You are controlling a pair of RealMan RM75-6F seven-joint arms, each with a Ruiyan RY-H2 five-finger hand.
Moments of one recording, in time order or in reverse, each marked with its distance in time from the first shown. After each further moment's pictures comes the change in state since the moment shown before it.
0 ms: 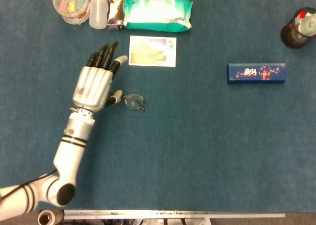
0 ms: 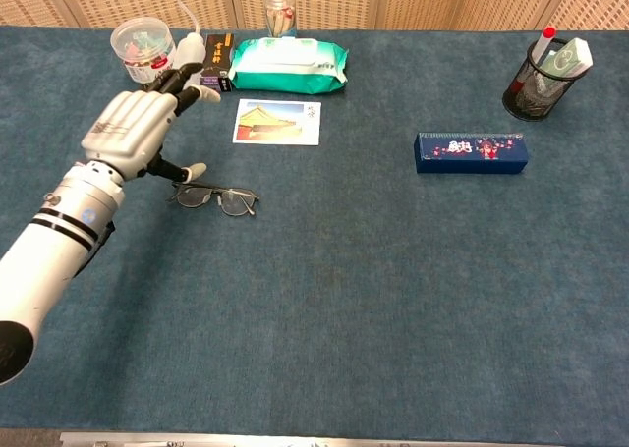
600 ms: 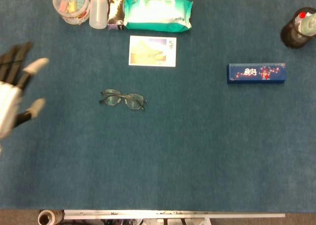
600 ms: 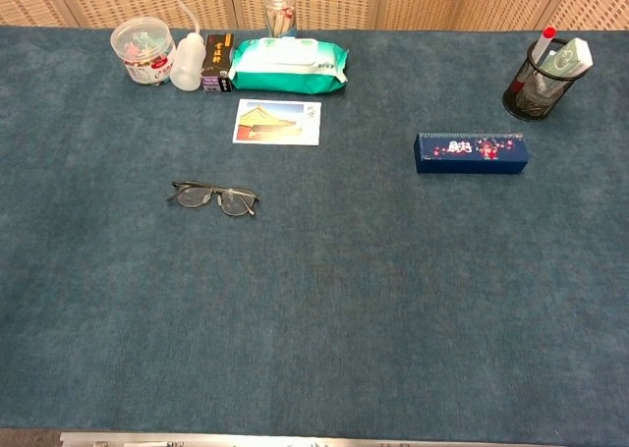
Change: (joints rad) left arm 0.252 0.591 0.168 -0.258 0.308 0.352 -0.248; right arm 0.012 -0.024 -0.004 -0.014 0.002 -0.036 -0.090
